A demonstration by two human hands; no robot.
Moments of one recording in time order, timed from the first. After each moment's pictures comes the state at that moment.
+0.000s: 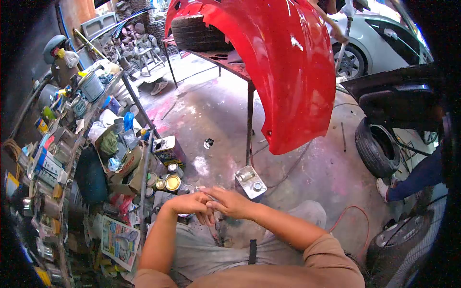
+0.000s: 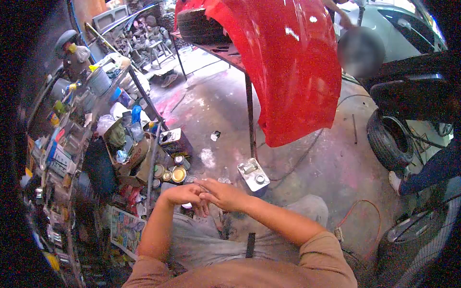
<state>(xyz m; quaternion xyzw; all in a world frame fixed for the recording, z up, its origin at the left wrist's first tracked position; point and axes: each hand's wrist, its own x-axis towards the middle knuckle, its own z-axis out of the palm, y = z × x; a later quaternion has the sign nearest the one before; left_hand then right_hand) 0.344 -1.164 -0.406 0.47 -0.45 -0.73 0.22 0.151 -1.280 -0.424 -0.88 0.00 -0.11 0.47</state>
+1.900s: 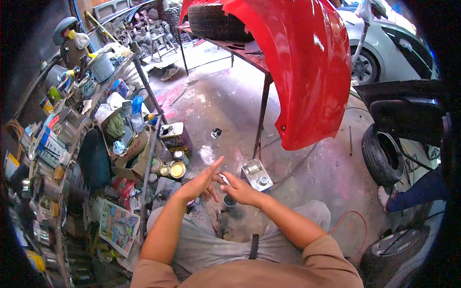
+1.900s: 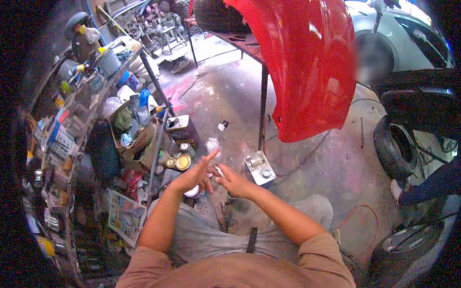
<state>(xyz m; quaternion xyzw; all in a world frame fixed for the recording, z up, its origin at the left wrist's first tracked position) 0.328 -1.167 -0.398 0.57 -0.42 -0.58 0.41 0.168 -1.291 -0.484 -0.79 0.07 -0.15 0.59</state>
